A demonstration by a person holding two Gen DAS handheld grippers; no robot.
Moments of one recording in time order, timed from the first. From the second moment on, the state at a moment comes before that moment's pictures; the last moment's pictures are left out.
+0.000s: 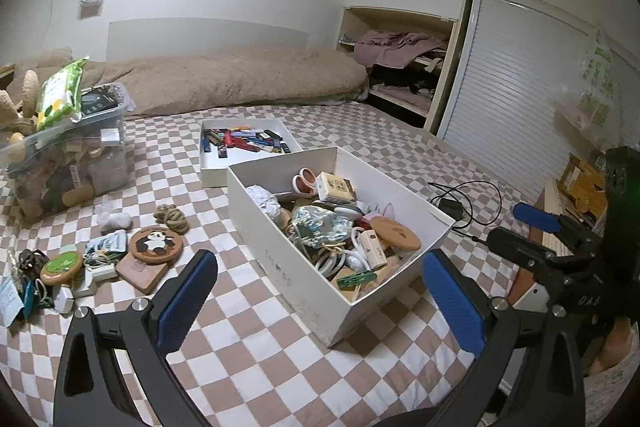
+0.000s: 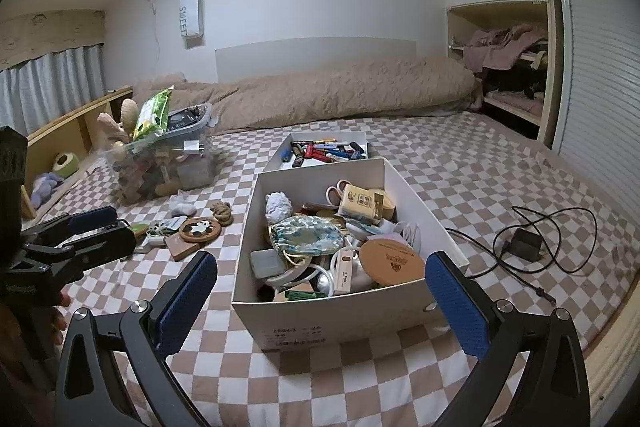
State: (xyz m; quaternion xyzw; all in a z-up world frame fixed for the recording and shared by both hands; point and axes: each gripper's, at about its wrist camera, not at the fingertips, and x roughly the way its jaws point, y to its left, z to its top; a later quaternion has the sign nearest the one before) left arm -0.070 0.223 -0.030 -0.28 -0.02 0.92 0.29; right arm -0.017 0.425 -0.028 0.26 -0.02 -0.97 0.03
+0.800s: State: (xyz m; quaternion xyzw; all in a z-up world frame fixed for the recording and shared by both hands) left arm -0.036 0.190 -0.040 -0.26 0.01 0.93 0.25; right arm 0.019 0.406 -0.031 0.25 -0.01 -0.97 0.03
